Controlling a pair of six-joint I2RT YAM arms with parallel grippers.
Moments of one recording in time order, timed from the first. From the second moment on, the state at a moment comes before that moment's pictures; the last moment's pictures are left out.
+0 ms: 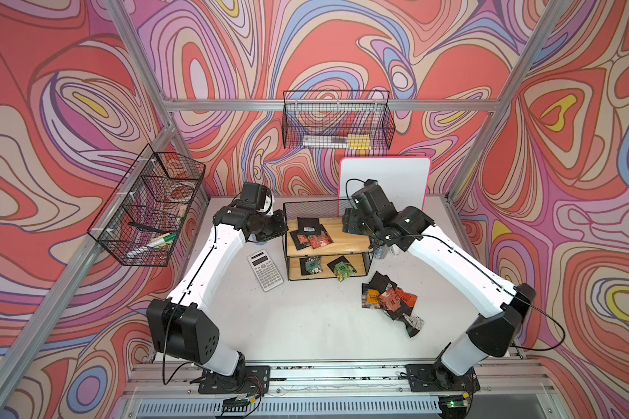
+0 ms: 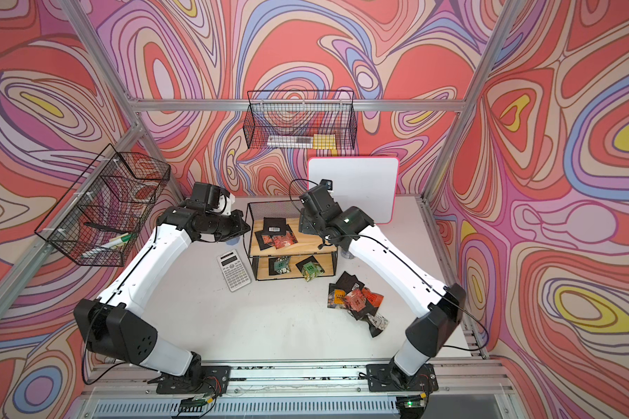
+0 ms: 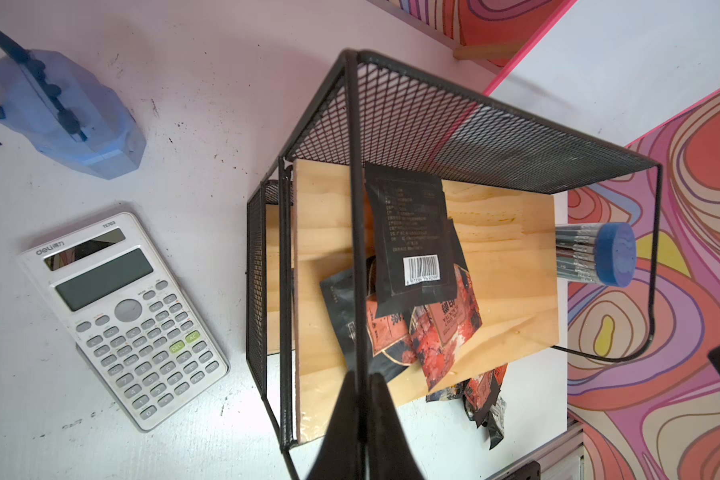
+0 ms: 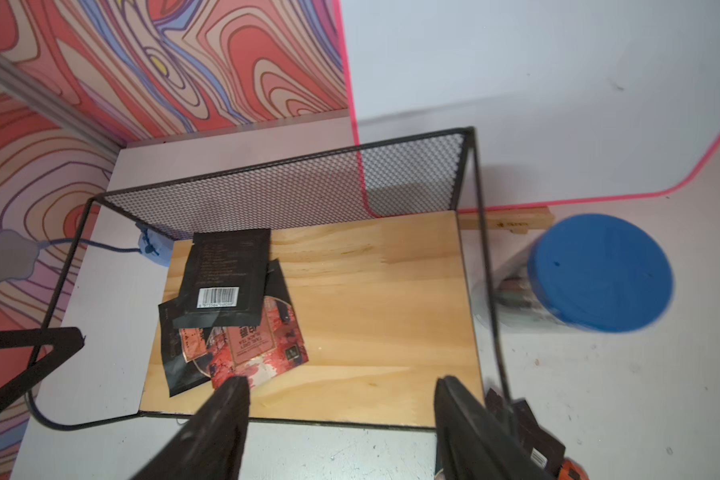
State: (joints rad) left arm -0.23 1.53 1.53 -0.91 0.30 -0.52; right arm 0.72 1.72 1.85 -0.92 0.29 0.57
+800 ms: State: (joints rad) left arm -0.23 1.53 1.53 -0.91 0.30 -0.52; right arm 0.77 2.23 2.37 -1.01 0.13 0.38
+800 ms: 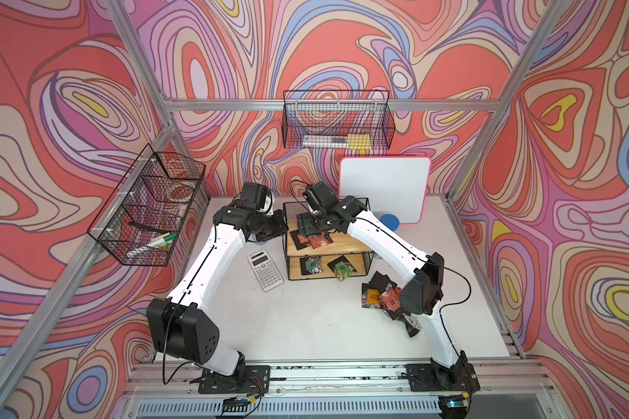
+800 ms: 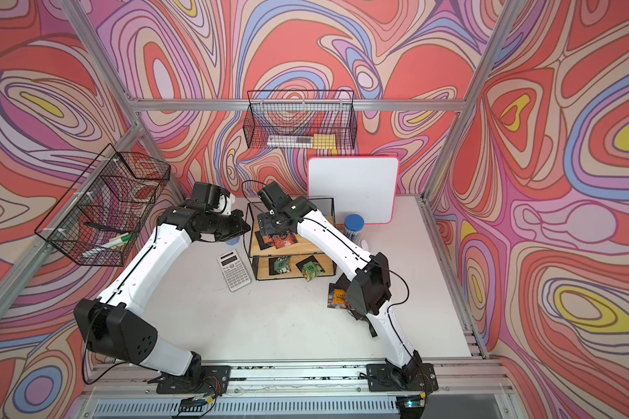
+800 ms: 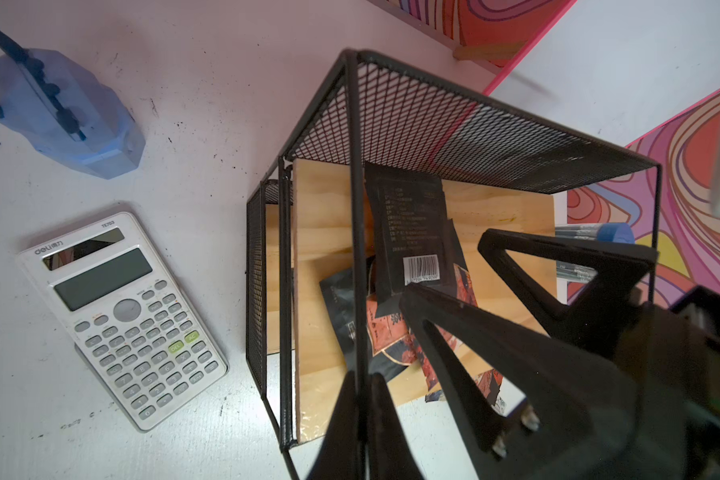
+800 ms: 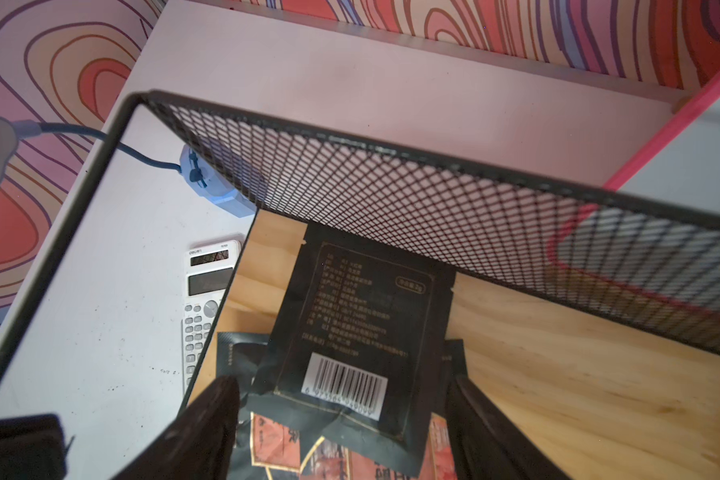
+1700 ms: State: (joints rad) left arm -0.23 1.53 1.53 -0.91 0.30 -0.52; right arm 0.77 2.31 2.36 -0.95 0.15 0.40
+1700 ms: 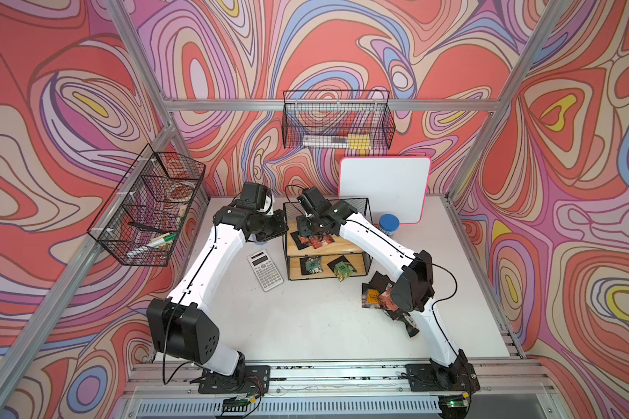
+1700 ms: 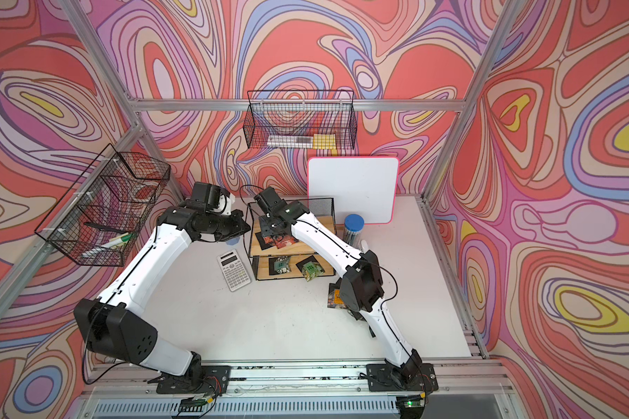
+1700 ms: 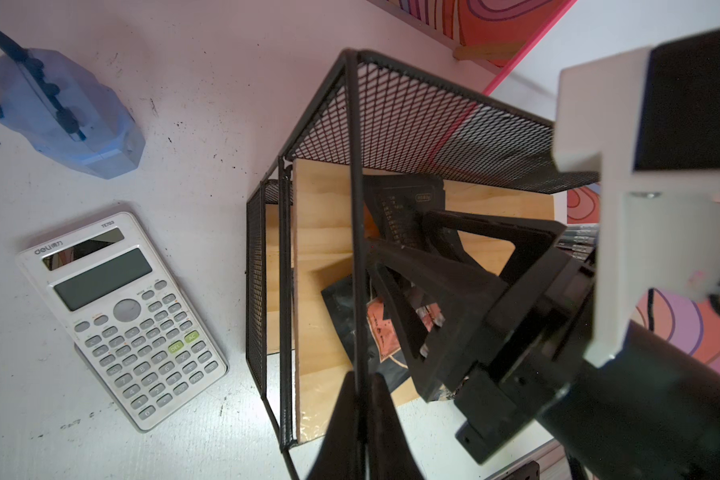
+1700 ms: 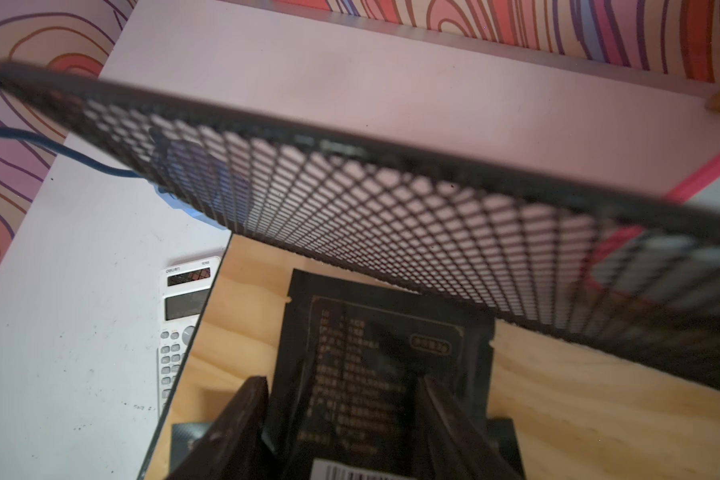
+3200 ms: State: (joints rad) left arm -0.23 1.53 1.53 -0.91 0.30 -0.52; right arm 0.77 2.01 2.14 -0.83 0.12 0.51
